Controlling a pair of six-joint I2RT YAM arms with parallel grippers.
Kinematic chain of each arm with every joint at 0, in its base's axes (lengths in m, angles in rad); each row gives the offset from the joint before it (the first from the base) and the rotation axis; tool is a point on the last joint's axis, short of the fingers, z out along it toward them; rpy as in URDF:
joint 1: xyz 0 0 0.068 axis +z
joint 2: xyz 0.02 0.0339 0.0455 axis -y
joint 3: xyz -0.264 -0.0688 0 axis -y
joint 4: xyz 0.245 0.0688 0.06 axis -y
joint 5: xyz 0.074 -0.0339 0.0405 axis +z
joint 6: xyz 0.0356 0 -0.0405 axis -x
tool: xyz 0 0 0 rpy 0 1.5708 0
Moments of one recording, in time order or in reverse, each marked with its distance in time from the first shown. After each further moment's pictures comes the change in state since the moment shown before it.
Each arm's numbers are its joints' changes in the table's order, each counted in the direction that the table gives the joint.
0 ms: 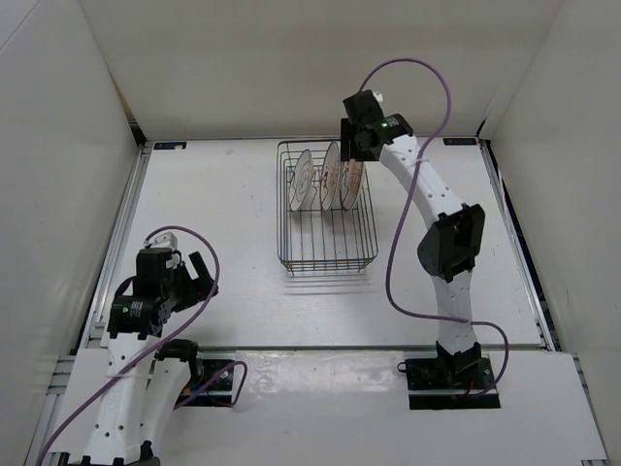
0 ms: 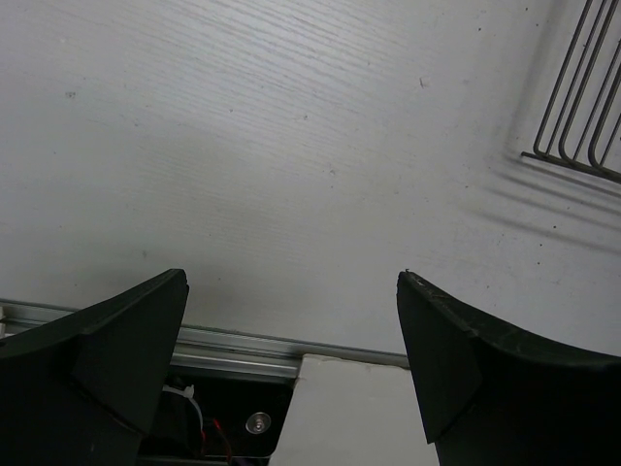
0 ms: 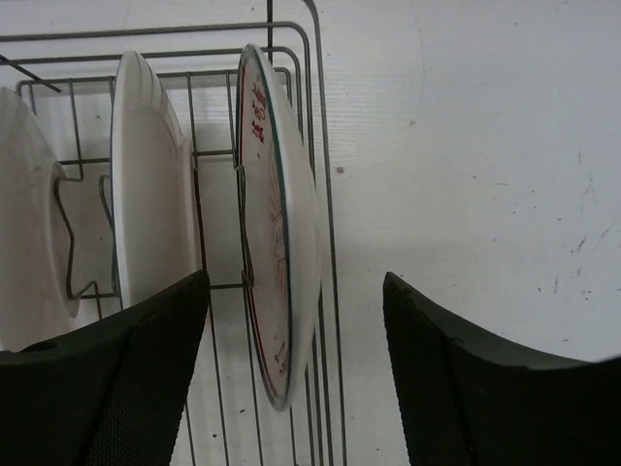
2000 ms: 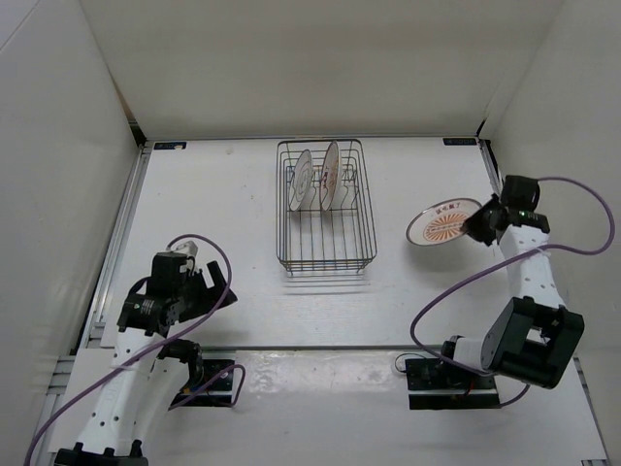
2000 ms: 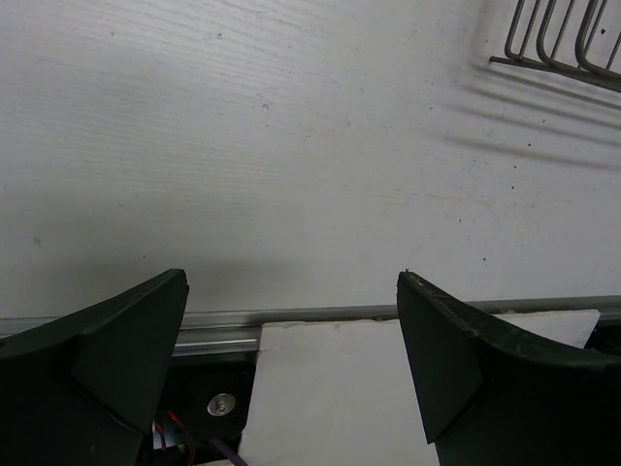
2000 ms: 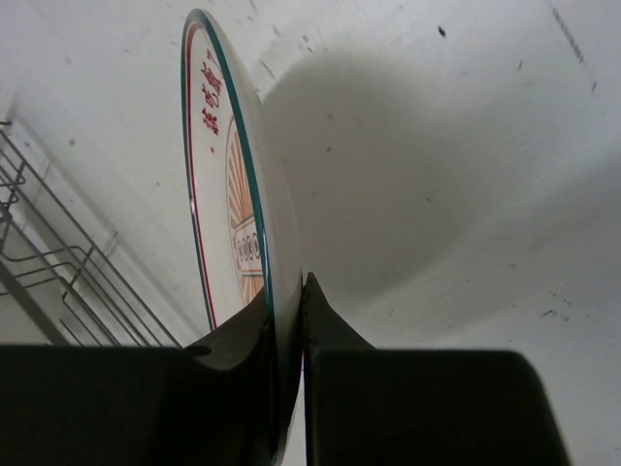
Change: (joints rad) left arm -0.102 -0.011 -0.110 0.042 -0.139 0.063; right arm -0.727 0.840 -1.204 0.330 0.422 -0.267
